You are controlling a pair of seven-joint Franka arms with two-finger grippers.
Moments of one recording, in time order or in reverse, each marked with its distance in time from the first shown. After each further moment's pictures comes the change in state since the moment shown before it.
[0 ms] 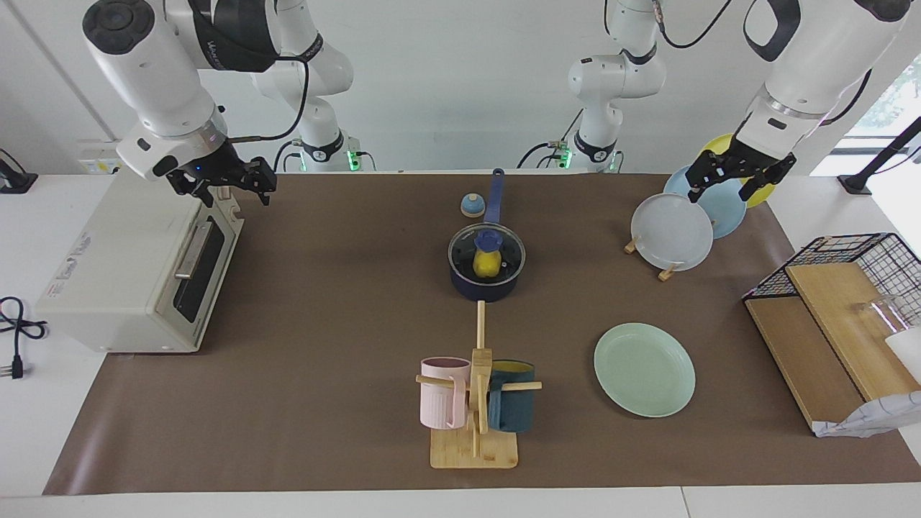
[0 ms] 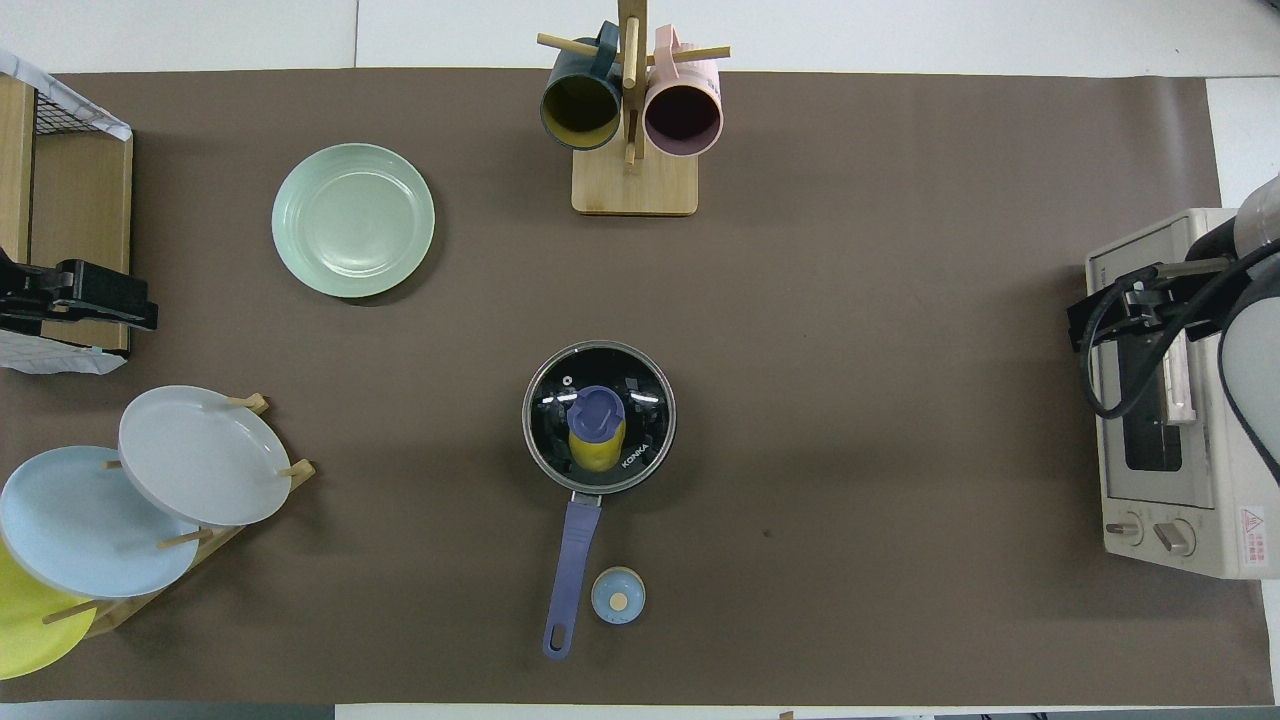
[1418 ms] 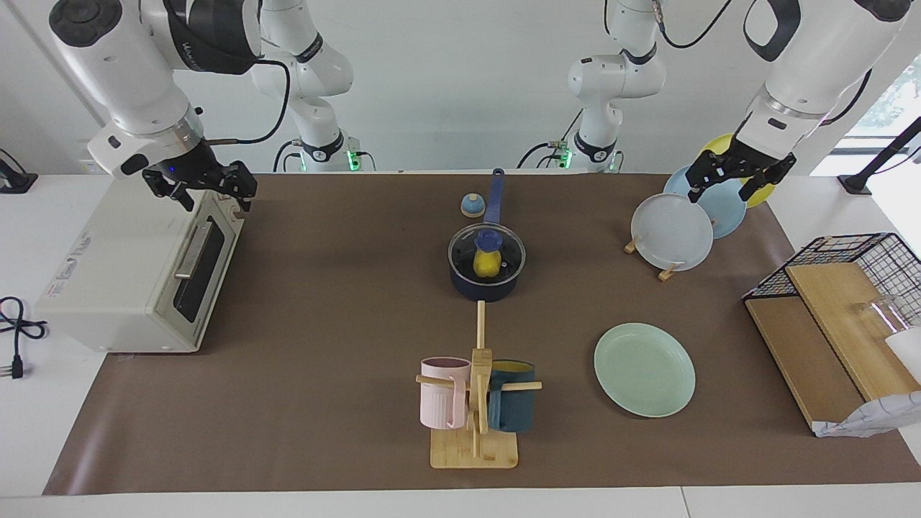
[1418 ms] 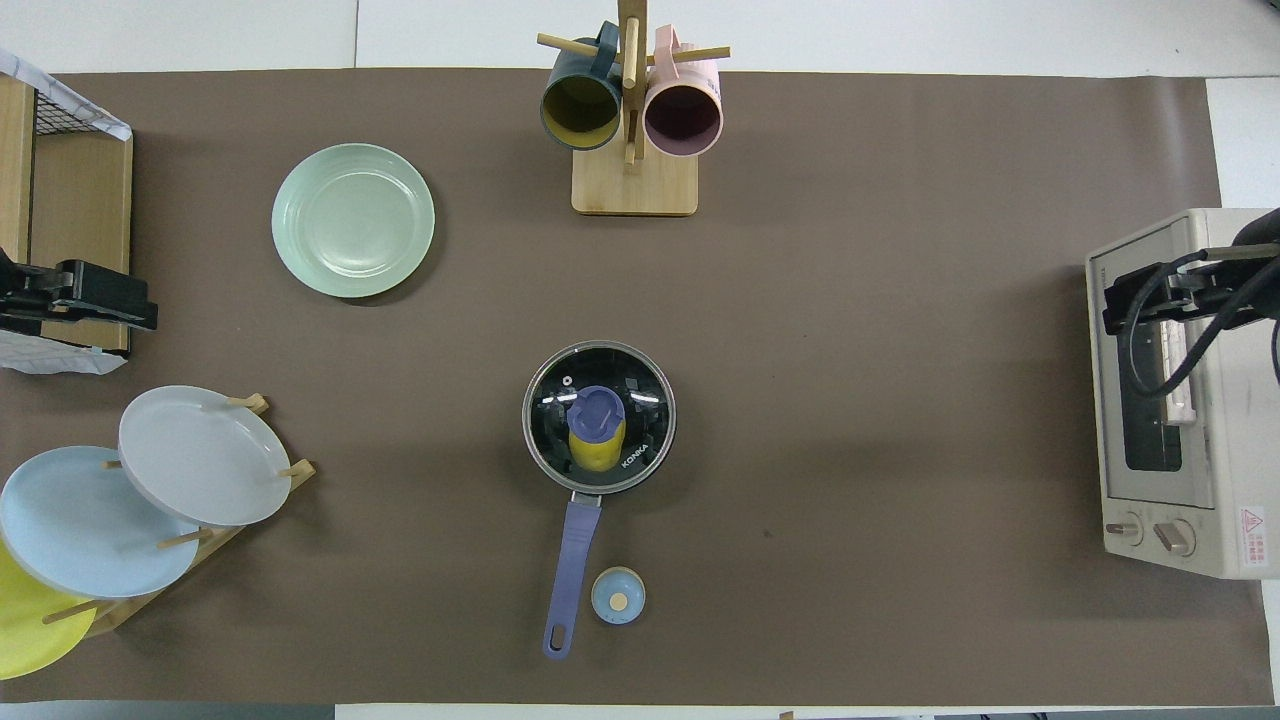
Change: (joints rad) left arm 0.000 0.000 0.000 0.000 0.000 0.000 0.000; right arm -0.077 0.000 0.029 0.000 0.000 0.030 0.000
